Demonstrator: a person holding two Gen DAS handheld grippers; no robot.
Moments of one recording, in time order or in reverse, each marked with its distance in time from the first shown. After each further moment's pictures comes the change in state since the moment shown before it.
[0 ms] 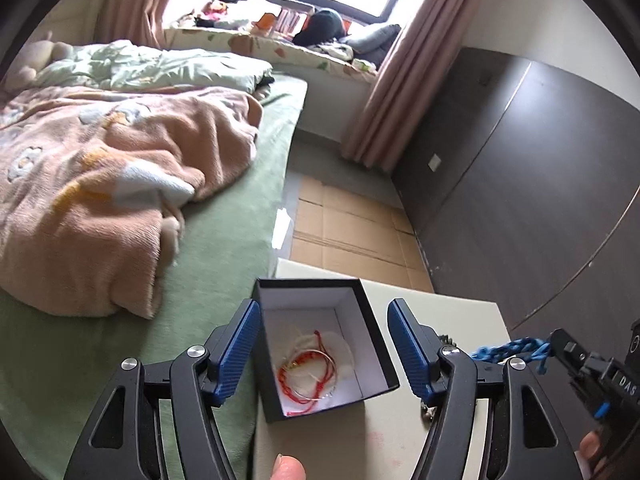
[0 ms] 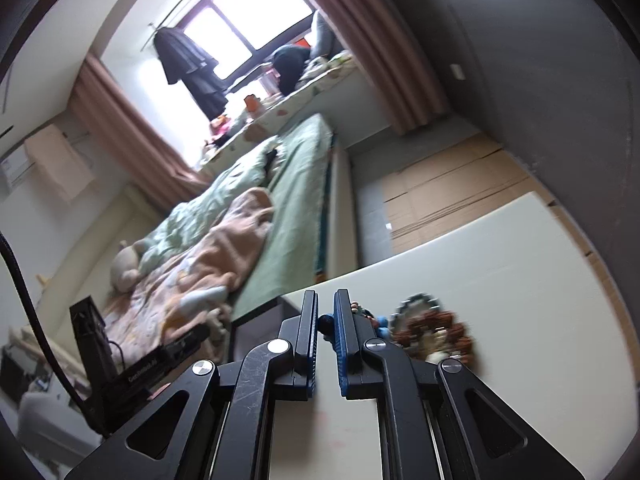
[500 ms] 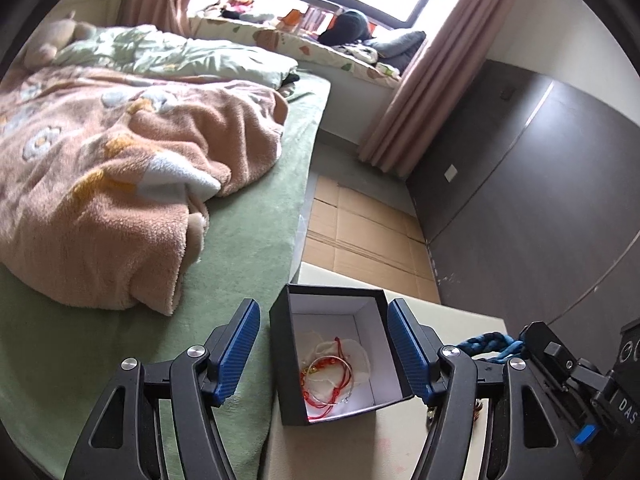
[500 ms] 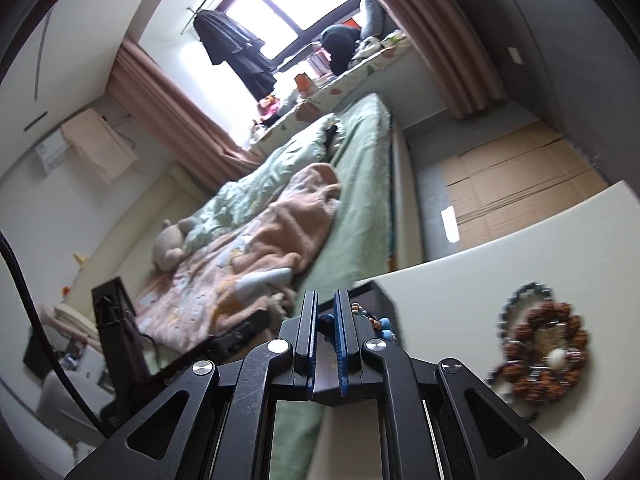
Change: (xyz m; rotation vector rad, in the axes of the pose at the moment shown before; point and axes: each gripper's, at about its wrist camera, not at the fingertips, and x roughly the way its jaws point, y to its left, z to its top) left arm 0.000 0.022 0.007 -0.096 0.004 0.030; right arm 0.058 0.062 -0.015 -0.027 0.055 0.191
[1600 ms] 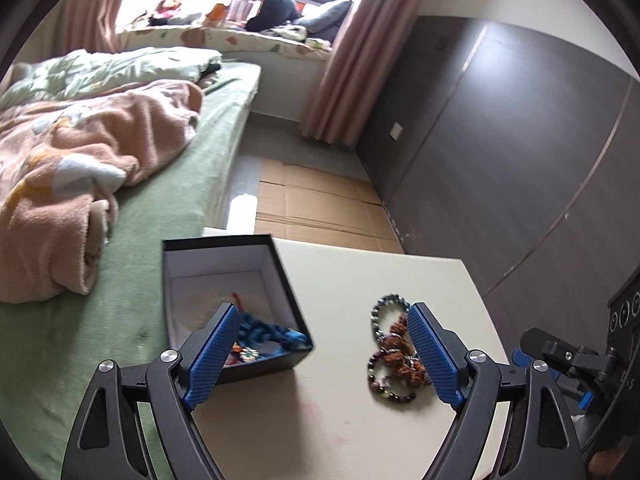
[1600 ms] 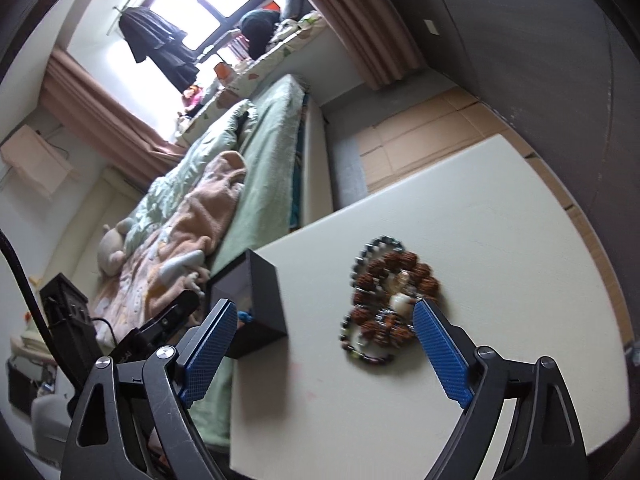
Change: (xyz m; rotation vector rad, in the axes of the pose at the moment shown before) left arm 0.009 -0.089 -0.055 0.224 0.067 -0.109; right arm -0.081 -0.087 -0.007 0.129 0.097 -0.269
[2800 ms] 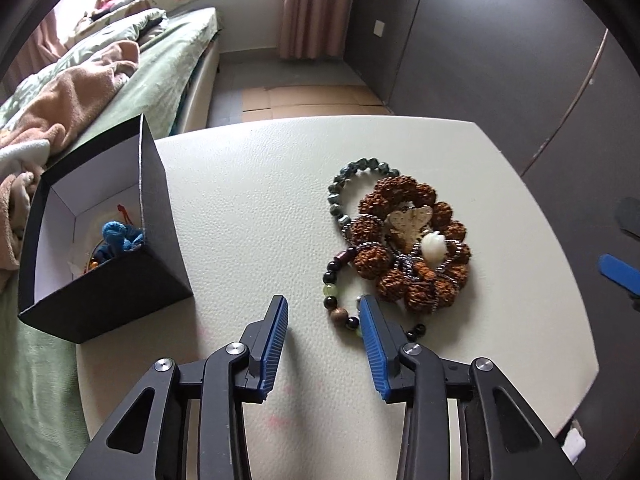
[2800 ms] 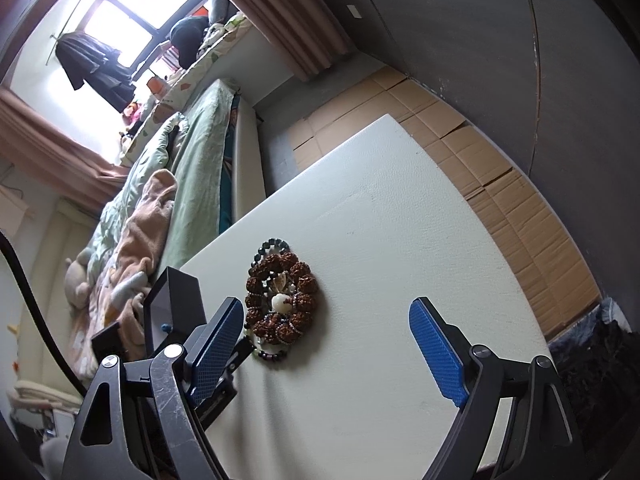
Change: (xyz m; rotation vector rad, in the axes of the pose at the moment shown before) left arm 0.099 -0.065 -0.067 0.201 0.291 0.133; right arm -0.023 -0.082 0.007 0.154 0.032 -0.141
